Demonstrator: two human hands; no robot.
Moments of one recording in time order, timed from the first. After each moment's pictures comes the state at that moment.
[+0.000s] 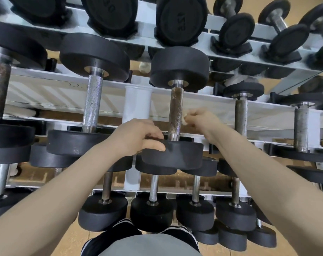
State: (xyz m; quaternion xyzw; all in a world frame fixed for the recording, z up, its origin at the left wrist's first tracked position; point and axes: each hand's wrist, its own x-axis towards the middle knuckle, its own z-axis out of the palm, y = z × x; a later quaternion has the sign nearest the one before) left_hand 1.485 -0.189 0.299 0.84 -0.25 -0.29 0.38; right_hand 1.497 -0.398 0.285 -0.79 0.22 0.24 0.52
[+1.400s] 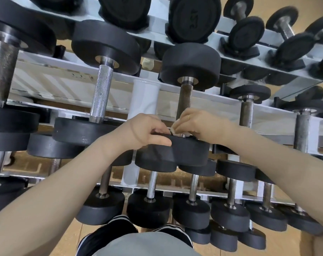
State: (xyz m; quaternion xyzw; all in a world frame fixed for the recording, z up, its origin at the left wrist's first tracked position) left_hand 1.482 -0.183 0.289 0.83 -0.26 -0.26 0.42; right_hand 1.497 -0.391 0.302 -0.86 -0.47 0.16 0.14
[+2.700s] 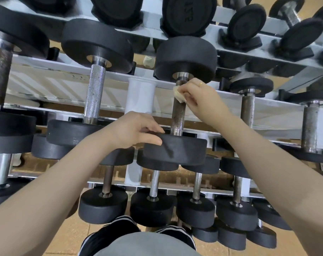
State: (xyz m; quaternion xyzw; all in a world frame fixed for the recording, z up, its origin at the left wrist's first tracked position) left_hand 1.483 -0.181 0.294 0.80 -0.20 -0.32 0.46; right_hand 1.518 -0.401 0.293 -0.96 -0.19 0.02 0.22
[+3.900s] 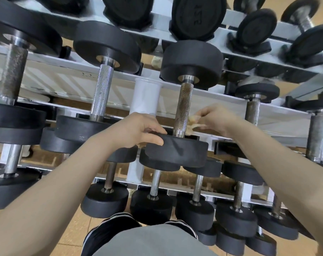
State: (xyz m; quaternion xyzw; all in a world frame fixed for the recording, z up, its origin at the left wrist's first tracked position) left_hand 1.481 -0.180 0.296 0.81 -0.21 -0.31 0.44; right_hand 1.511 -0.419 0.288 -0.84 0.15 0.34 0.40
